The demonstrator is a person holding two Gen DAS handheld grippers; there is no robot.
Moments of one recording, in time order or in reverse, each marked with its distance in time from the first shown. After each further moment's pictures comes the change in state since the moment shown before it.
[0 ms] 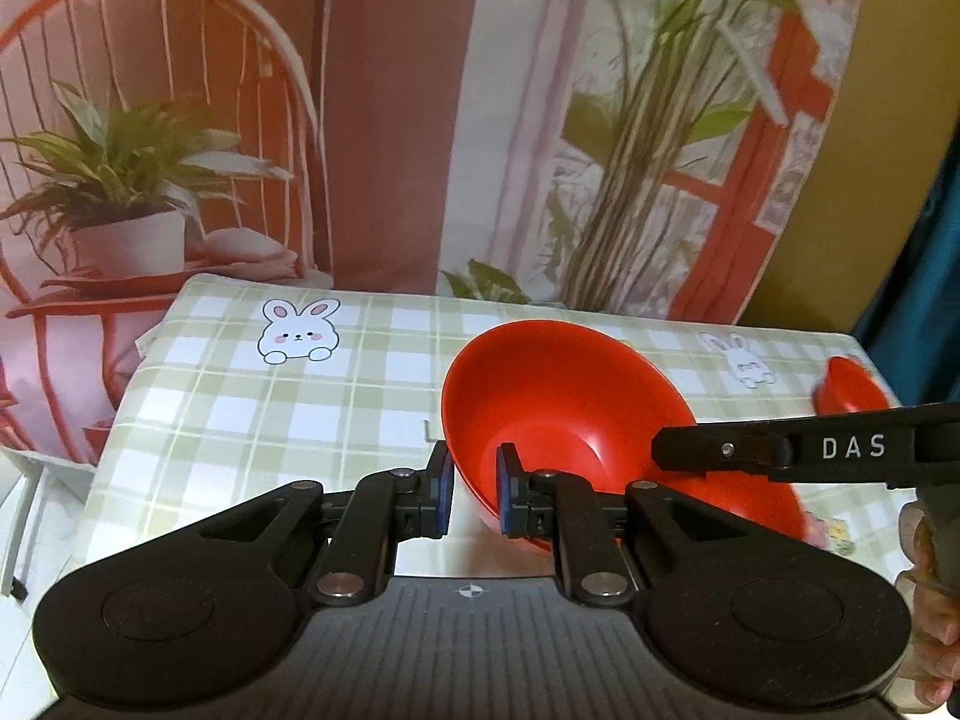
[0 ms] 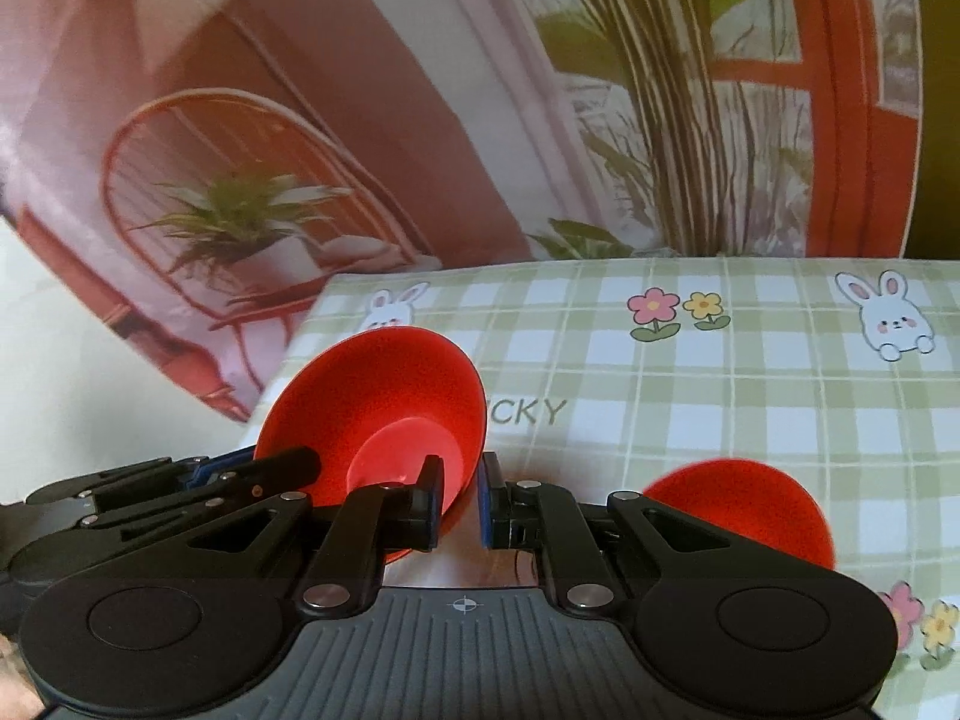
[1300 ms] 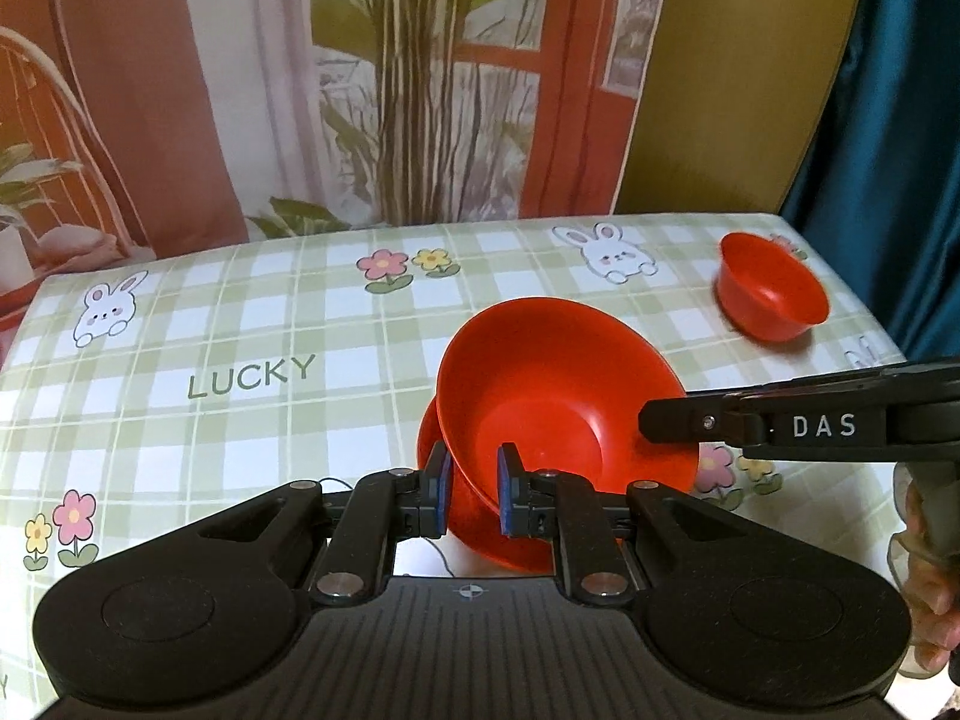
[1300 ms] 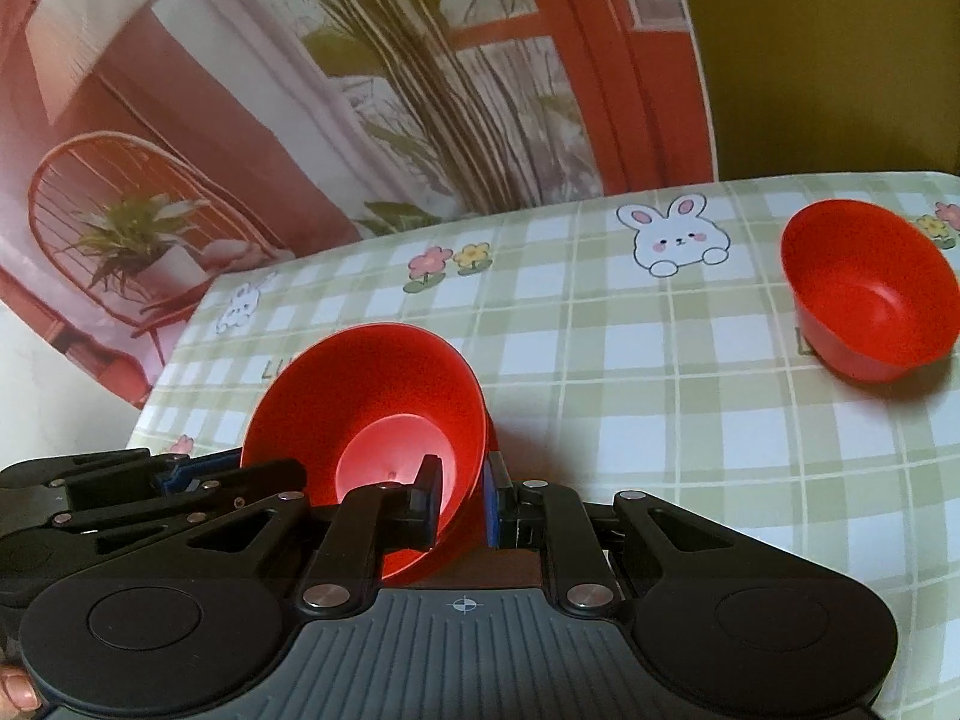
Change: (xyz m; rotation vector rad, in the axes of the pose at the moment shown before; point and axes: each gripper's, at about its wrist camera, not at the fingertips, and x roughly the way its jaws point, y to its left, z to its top) left arm 0.070 -0.126 -0.031 0.164 0.131 -0.065; right arm -0.032 -0.145 -0.041 0.098 0.005 -0.087
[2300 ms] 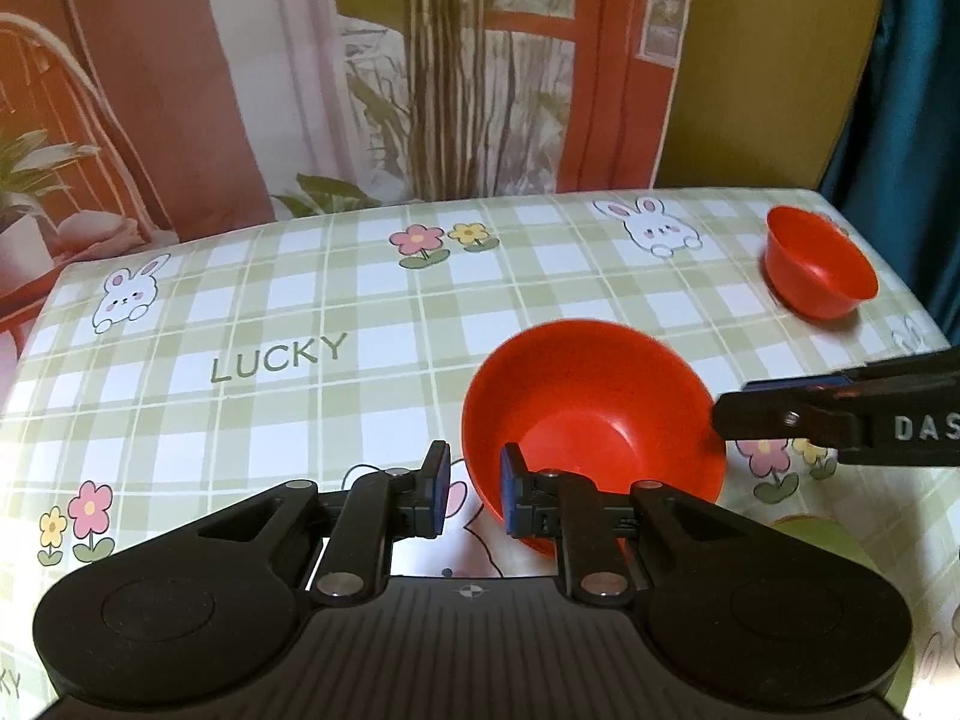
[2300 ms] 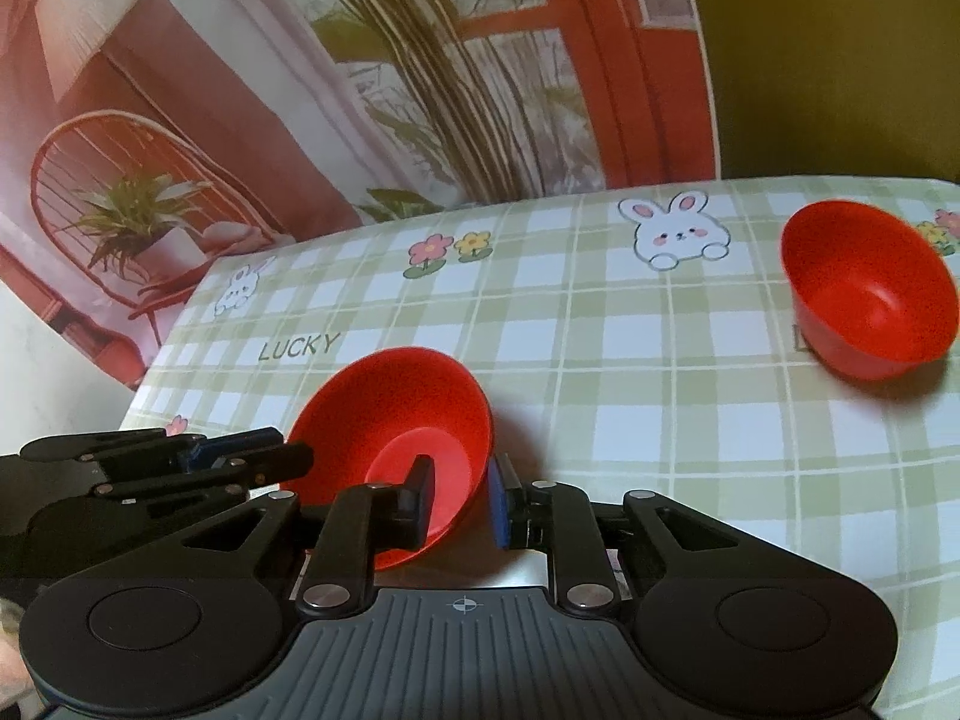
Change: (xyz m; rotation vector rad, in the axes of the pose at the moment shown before) left arm 0.012 0.010 -0.002 0.002 0.027 0.050; right arm -0.013 -0.001 -0.003 -0.040 -0.010 -0.014
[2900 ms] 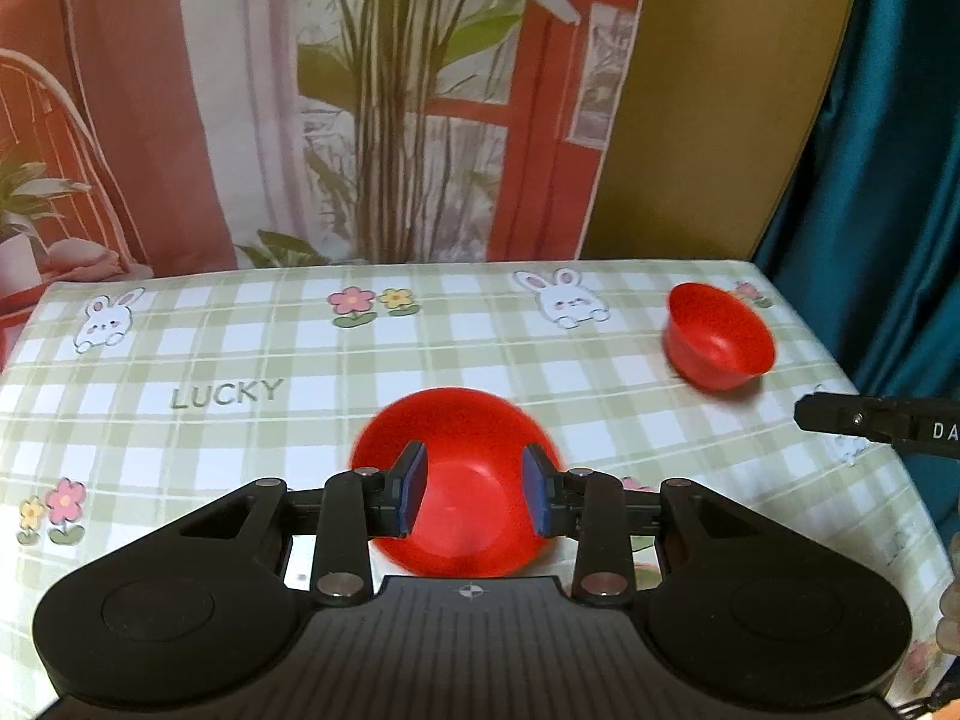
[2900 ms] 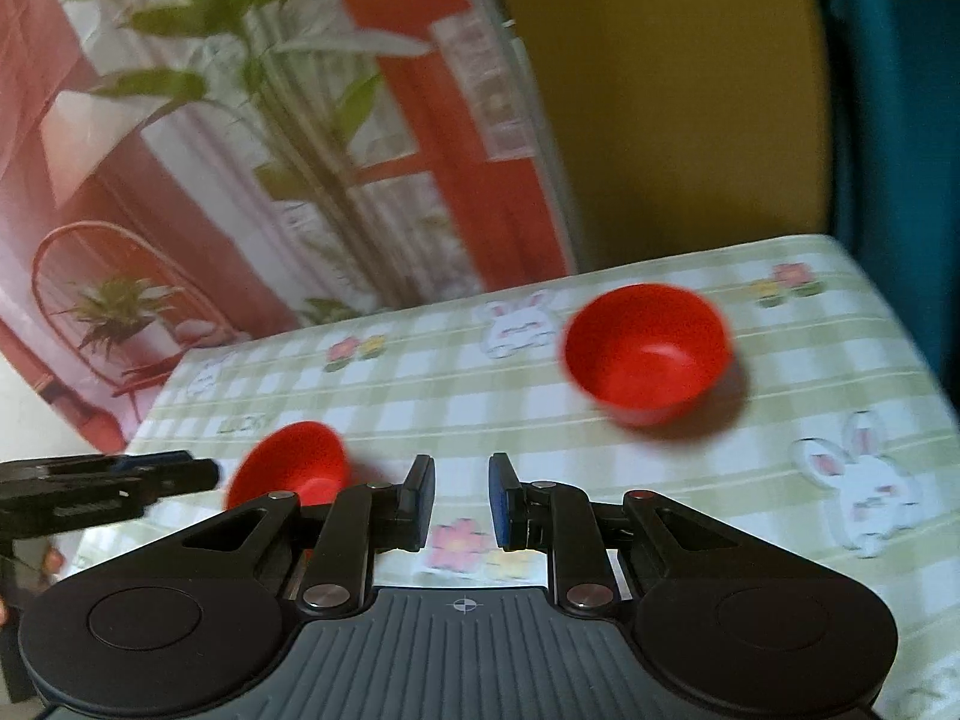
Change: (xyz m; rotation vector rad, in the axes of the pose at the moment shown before) left arm -0.055 -0.045 0.011 -0.064 -0.091 -0.081; right arm -0.113 -0.091 -0.020 0.039 -0.183 -0.076
